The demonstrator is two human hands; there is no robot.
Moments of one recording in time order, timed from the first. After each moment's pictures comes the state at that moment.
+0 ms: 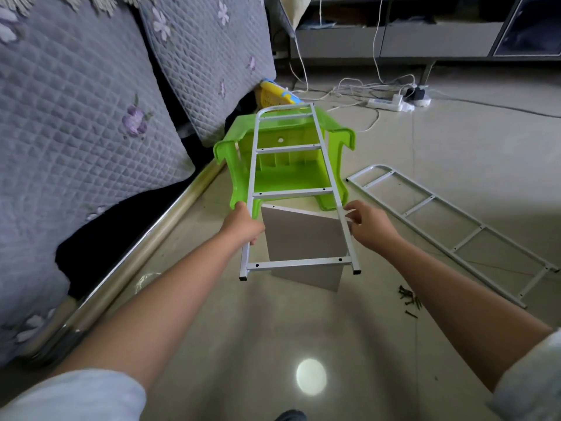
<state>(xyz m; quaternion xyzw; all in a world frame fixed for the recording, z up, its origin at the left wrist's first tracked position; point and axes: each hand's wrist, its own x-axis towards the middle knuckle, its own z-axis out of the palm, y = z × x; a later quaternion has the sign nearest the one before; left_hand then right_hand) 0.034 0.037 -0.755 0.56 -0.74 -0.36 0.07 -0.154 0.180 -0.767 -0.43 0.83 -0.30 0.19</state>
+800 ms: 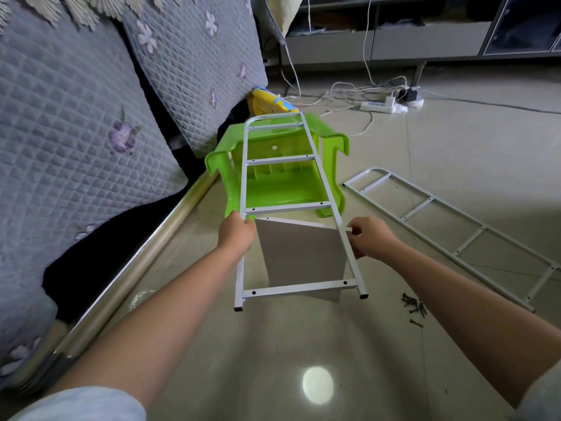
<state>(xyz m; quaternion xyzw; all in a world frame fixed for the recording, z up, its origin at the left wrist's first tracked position) 0.015 0.024 -0.767 0.59 -0.72 -0.33 0.16 -0.168 0.175 -0.776 -0.37 0.82 -0.32 0.31</state>
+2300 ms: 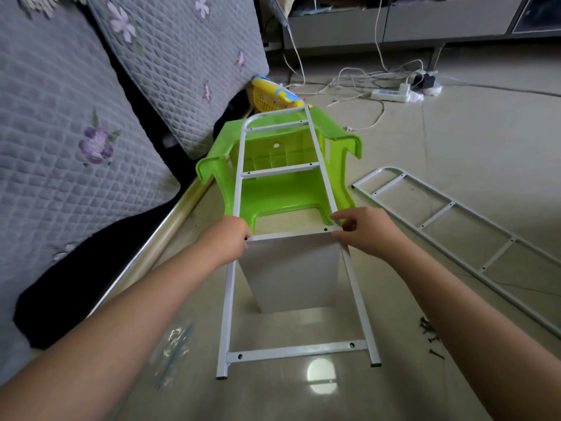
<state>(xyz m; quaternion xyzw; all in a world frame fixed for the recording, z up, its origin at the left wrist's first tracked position) 0.001 -0.028 -0.741 0.36 -0.92 -0.05 -0.13 -0.188 0.119 -0.751 -0.47 0.81 -0.25 0.22</state>
